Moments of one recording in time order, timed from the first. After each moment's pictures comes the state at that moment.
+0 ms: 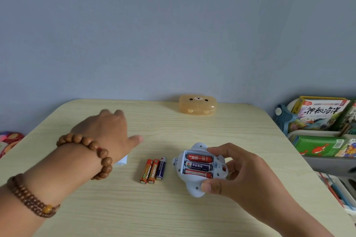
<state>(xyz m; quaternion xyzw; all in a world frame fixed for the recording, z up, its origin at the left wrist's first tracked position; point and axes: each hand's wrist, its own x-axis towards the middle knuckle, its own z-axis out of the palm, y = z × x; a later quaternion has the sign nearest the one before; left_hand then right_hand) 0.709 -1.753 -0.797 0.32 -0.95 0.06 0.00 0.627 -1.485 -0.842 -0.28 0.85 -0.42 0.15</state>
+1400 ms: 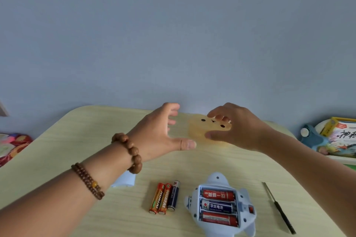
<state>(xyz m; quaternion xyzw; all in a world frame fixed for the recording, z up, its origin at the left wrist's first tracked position) 0.647 -1.767 -0.820 0.10 -0.92 -0.37 0.11 0.483 -1.582 -0.815 -0.43 0.88 -0.21 0.04</state>
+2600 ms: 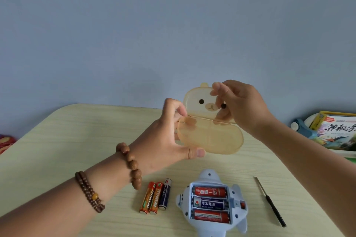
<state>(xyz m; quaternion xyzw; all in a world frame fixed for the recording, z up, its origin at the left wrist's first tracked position) 0.641 -1.739 -0.833 0.02 -0.87 -0.47 0.12 0.487 -1.583 -0.793 -0.30 0.78 -0.54 0.04</state>
